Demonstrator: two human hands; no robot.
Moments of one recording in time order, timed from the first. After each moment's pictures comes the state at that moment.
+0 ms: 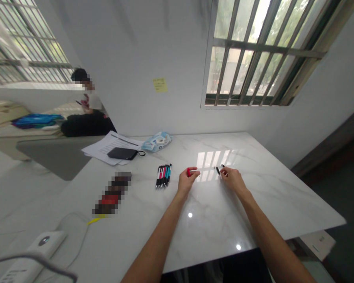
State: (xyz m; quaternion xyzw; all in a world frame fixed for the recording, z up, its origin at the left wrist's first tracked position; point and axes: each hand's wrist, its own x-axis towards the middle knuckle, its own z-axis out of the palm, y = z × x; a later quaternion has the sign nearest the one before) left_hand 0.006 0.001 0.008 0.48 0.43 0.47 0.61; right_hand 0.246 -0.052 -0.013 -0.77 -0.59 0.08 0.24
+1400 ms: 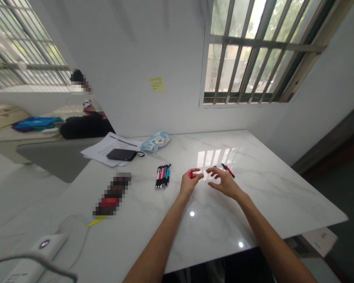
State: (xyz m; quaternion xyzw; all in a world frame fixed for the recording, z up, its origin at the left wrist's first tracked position) left_hand 0.015 -0.003 -0.004 0.49 0.41 0.44 0.63; right_hand 0.204 -0.072 0.013 -0.53 -0.71 0.22 0.40
